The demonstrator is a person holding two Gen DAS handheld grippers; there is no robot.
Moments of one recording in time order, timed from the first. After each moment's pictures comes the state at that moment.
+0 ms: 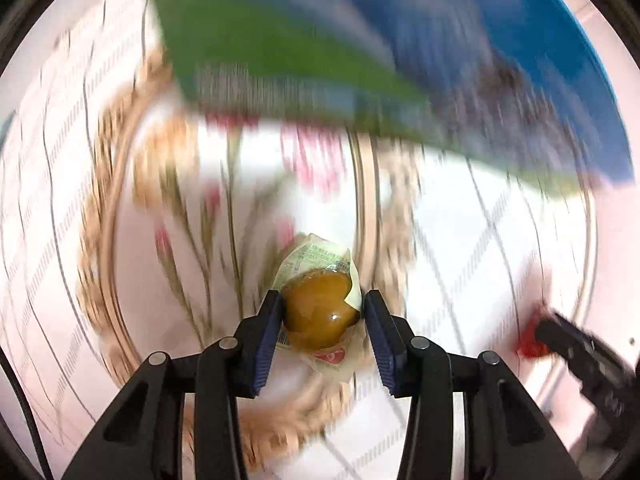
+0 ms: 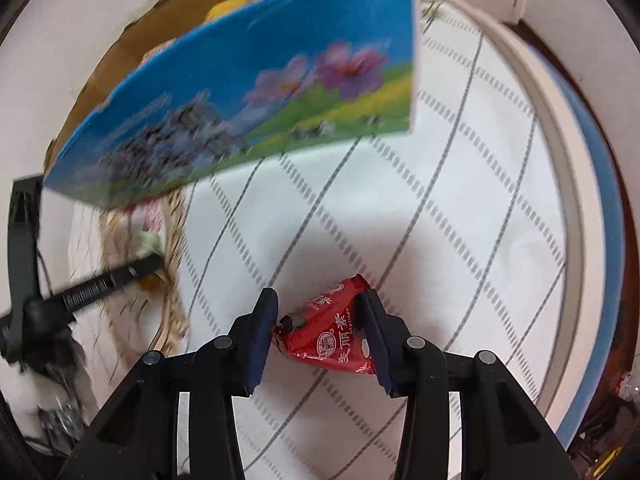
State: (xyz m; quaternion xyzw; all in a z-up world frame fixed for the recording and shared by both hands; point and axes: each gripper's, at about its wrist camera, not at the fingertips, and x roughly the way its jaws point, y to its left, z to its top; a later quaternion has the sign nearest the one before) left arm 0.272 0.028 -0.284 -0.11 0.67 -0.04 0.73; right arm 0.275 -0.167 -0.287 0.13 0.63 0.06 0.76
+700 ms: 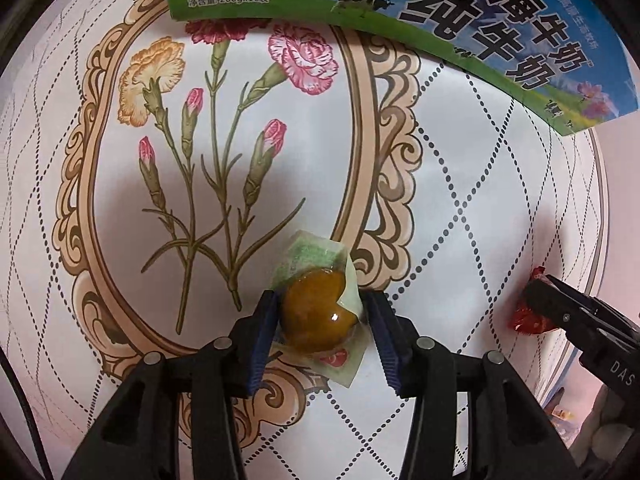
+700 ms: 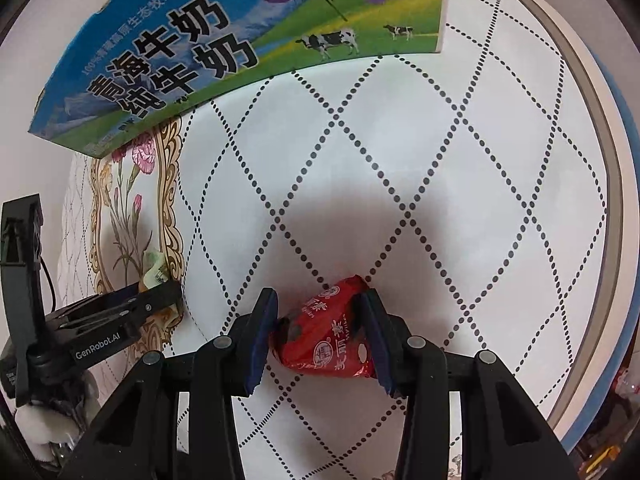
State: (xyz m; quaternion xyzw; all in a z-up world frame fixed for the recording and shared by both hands) left arm 0.242 0.014 -0.314 -0.08 0.69 -0.05 0.72; right arm 0.262 -0.139 -0.319 0.11 0.65 0.07 0.74
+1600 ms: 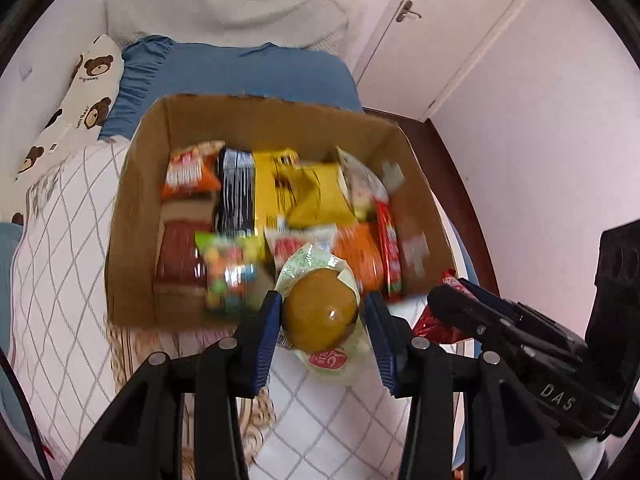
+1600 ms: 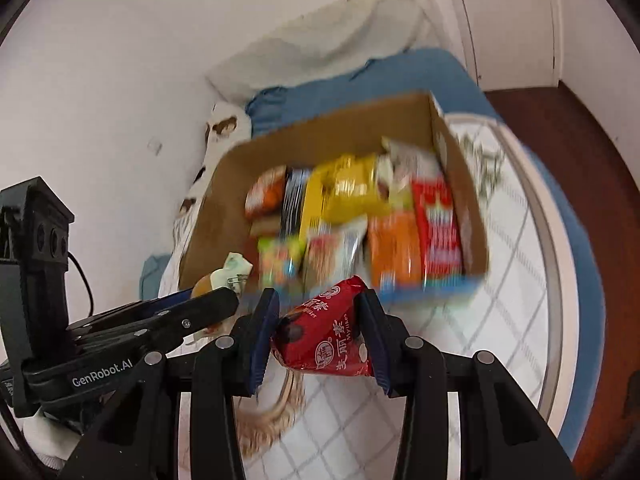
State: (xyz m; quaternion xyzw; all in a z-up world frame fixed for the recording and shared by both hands) left arm 0.365 -0.024 -0.091 -0.09 0.55 -0.14 0.81; right arm 0.356 -0.168 -0.135 0.17 0.49 0.13 0.84
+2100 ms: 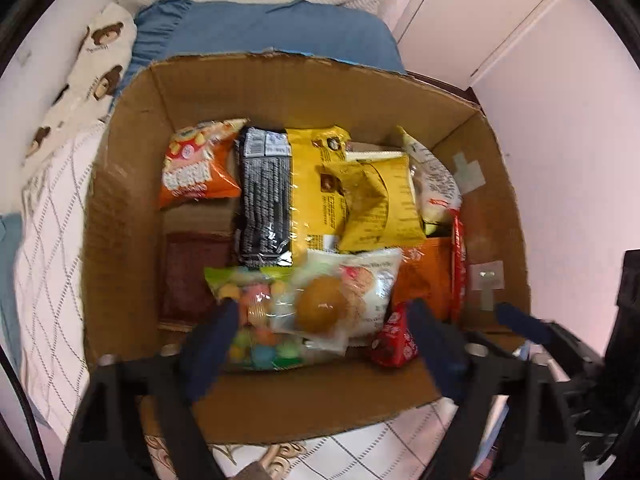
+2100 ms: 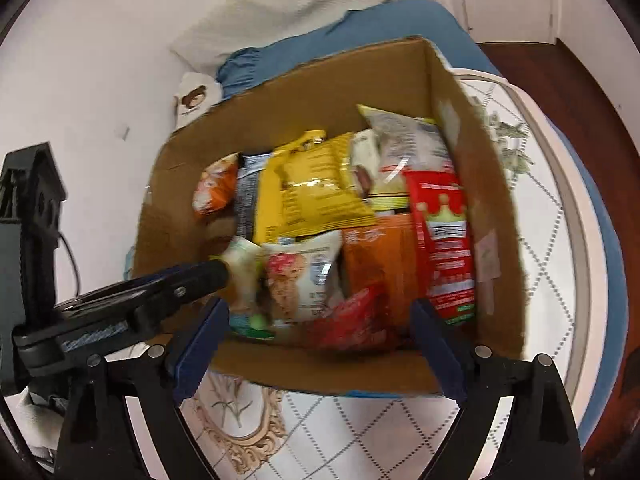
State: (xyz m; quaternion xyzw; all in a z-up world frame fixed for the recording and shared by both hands) left arm 0.433 -0.016 -0.157 -0.07 0.62 -0.09 0.77; right arm 0.429 -0.178 -0.197 0.17 0.58 0.10 0.79
